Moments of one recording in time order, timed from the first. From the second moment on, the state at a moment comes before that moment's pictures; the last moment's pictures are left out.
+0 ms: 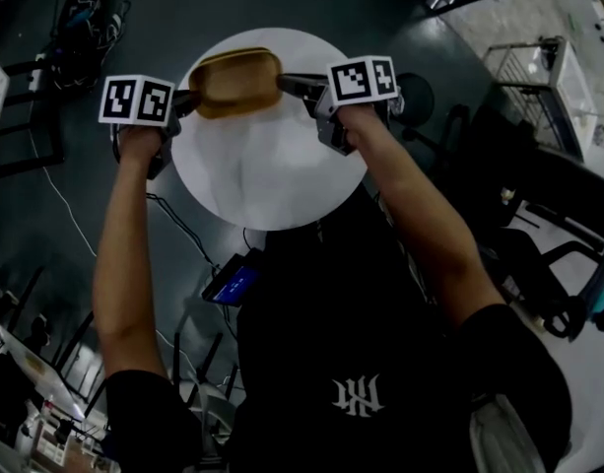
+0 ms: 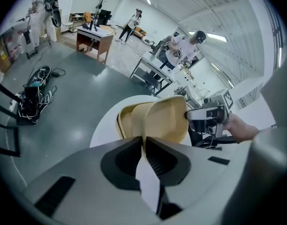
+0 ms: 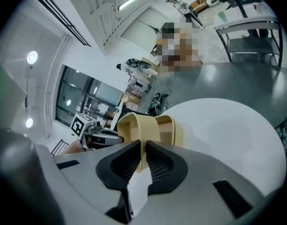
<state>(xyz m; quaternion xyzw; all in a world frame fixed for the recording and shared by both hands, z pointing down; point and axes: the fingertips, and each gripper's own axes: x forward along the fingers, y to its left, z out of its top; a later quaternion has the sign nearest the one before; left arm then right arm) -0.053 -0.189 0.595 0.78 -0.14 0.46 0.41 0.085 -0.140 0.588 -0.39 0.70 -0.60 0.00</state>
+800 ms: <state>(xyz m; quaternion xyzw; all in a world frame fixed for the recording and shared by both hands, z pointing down) -0.047 -0.207 0.625 0.75 -0.14 0.51 0.40 0.091 -0.156 0.630 -0.42 0.61 -0.67 -0.02</state>
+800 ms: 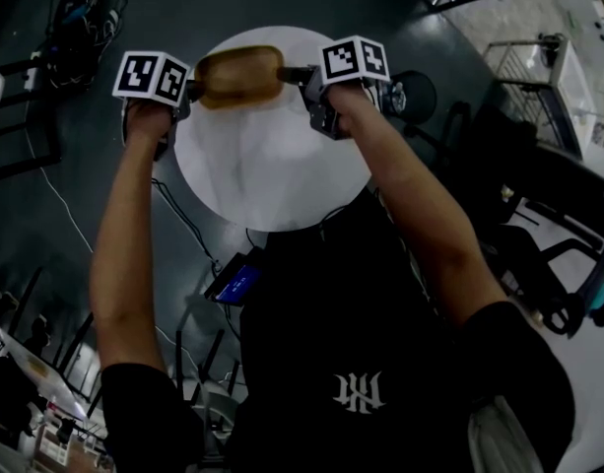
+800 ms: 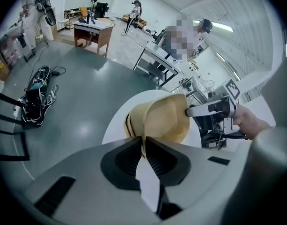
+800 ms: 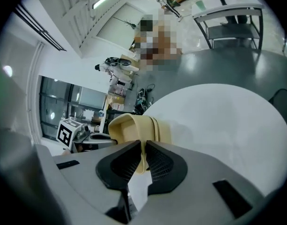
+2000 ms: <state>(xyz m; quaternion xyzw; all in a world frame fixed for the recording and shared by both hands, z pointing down) -0.059 -0.195 0.623 0.66 -0.09 0.59 0.46 0.088 -0.166 0.625 -0.39 0.59 -0.71 -0.06</state>
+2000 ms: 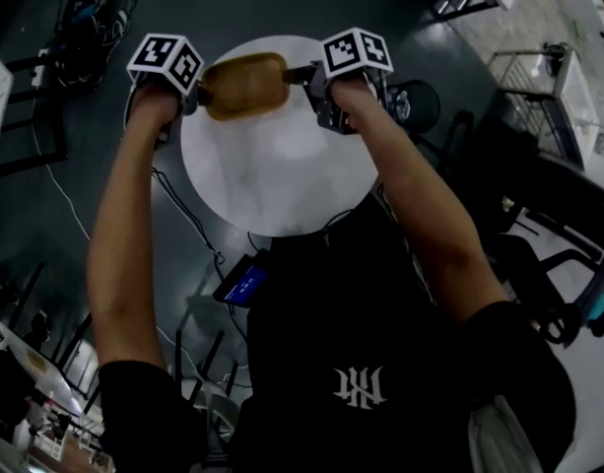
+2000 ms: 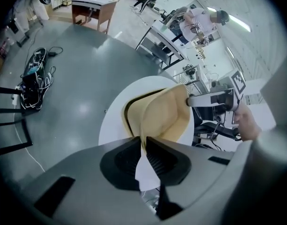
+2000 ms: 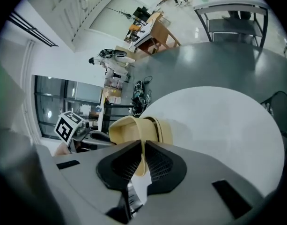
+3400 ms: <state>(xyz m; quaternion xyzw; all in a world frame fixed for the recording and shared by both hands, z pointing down) -0.071 -0.193 0.642 0.73 -0.12 0.56 0.37 0.098 -0.174 0.631 -0.46 0.67 -0.54 -0.22</state>
